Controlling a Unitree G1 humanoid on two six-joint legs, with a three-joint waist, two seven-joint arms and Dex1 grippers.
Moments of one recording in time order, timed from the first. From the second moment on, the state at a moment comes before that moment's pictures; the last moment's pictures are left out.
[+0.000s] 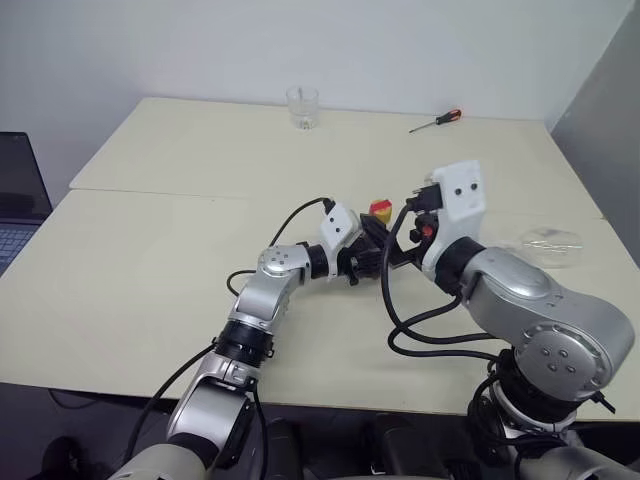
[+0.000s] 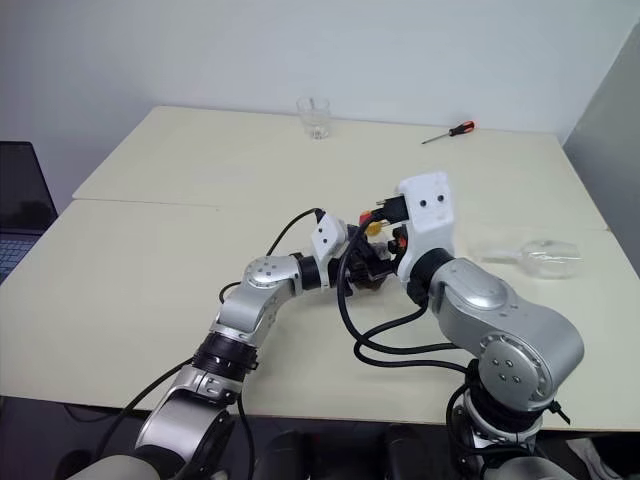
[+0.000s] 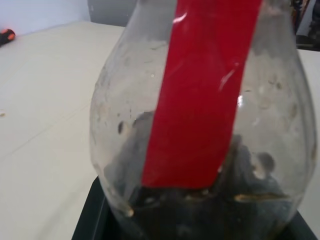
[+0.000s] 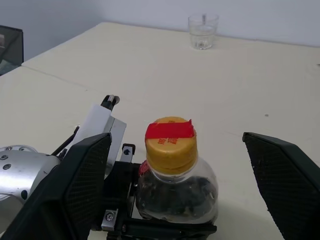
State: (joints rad) left arm -0.68 0.17 -0.19 0.37 -0.14 0.20 -0.92; right arm -0.60 -0.06 -0.16 -0.90 0.57 1.56 -0.11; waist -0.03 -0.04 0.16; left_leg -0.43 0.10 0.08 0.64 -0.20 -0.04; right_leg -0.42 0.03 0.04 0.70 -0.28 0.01
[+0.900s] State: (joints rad) left arm -0.83 0.13 -0.19 0.63 -0.13 0.04 -1.12; right arm -0.59 0.05 -0.13 -0.95 0.37 1.61 -0.15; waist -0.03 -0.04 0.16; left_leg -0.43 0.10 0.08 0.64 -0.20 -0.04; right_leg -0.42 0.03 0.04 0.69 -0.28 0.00
